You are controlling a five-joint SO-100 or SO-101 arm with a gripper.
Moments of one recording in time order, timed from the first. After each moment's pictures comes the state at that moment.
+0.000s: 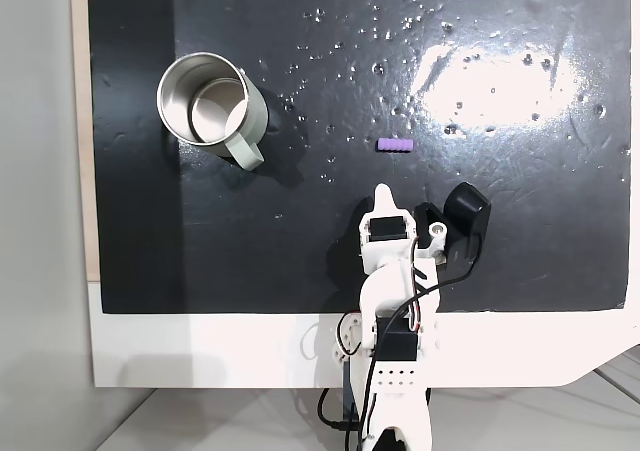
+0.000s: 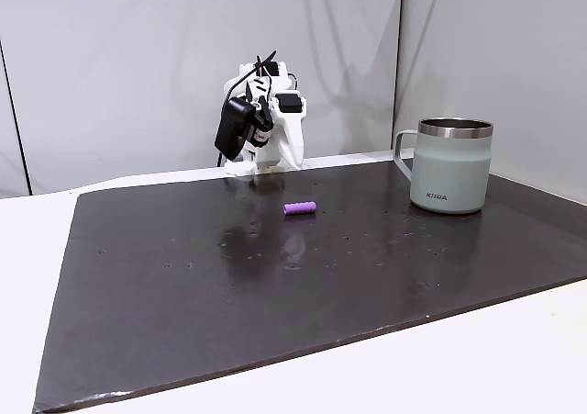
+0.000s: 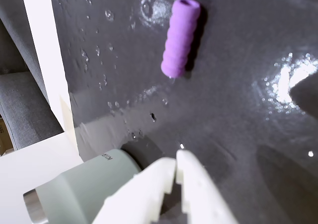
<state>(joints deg) -0.4 189.5 175.8 51.9 -6.2</state>
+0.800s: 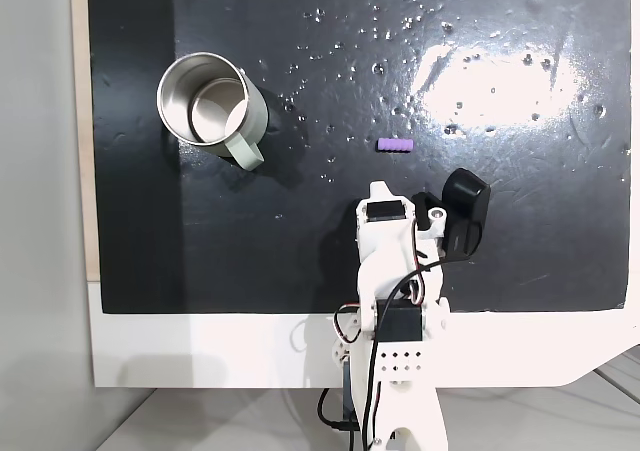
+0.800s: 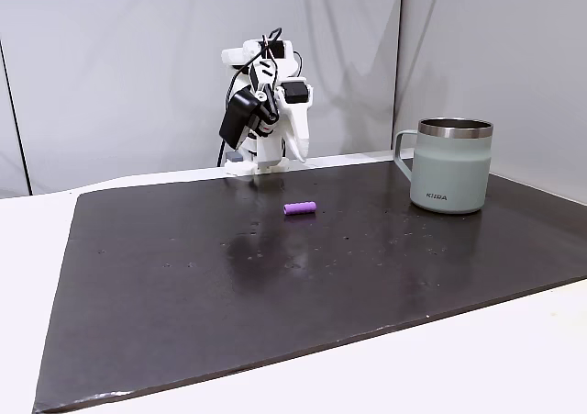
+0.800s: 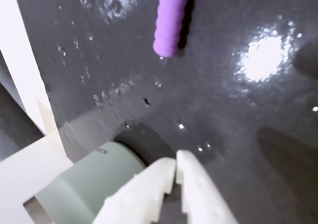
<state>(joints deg) -3.1 158.0 156.6 50.4 -1.6</state>
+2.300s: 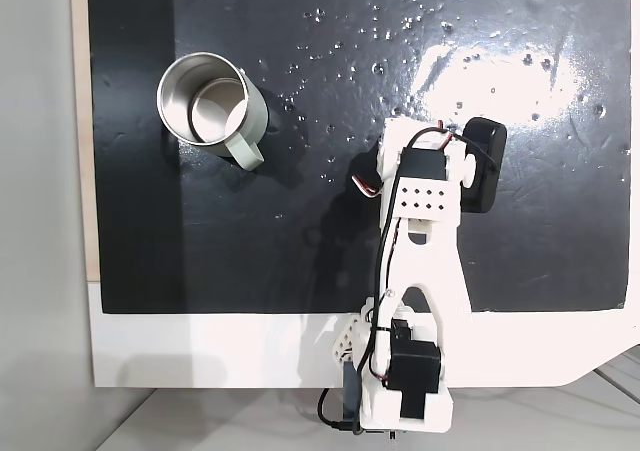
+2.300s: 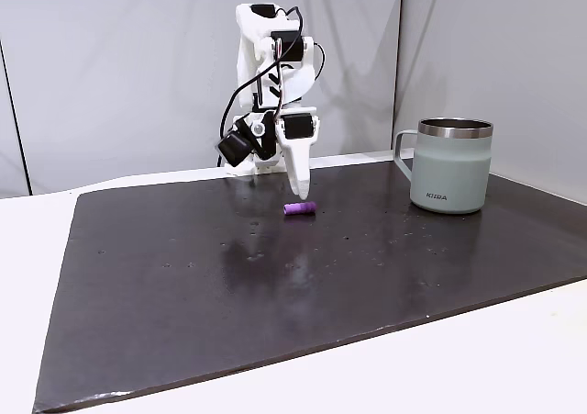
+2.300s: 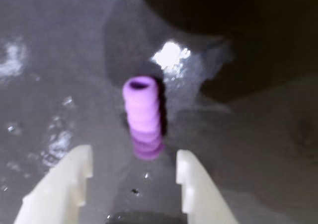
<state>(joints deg) 2.4 92.6 112.2 59.4 4.2</state>
